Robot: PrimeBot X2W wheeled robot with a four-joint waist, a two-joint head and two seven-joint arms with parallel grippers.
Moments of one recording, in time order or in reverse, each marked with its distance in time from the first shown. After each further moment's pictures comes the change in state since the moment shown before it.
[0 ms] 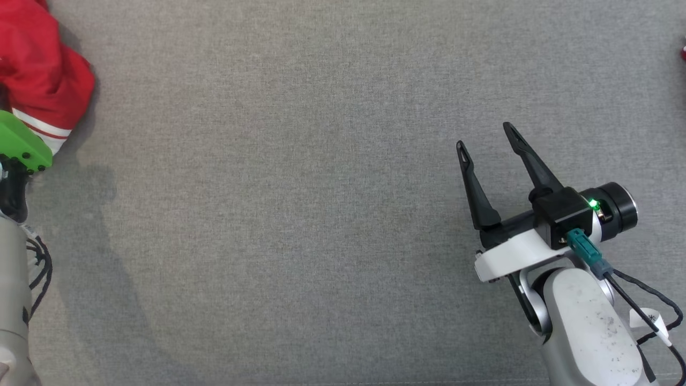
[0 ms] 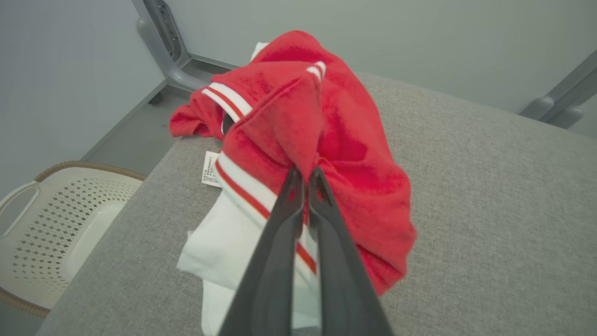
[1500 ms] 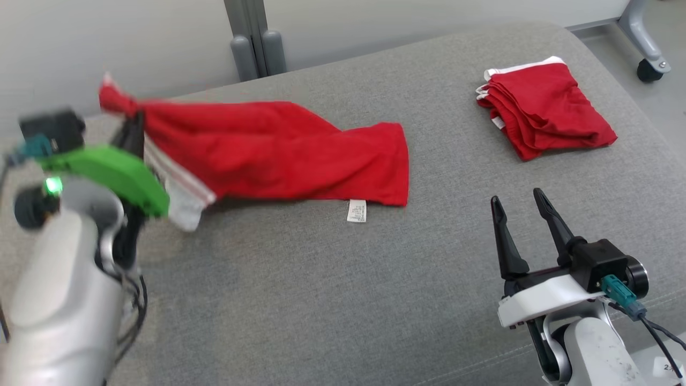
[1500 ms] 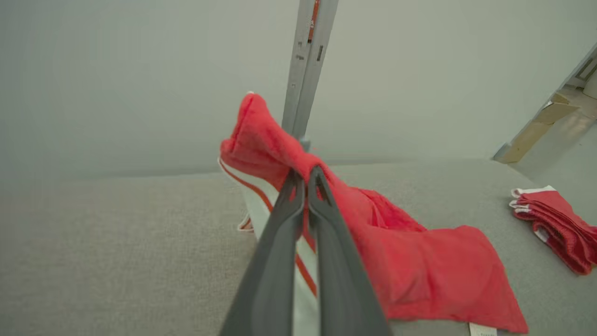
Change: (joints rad) left arm 0.292 -0.052 -0.329 -0.505 -0.243 0.089 0.068; right arm 0.154 0.001 -0.083 0.091 0.190 0.000 -0.068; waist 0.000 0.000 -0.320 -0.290
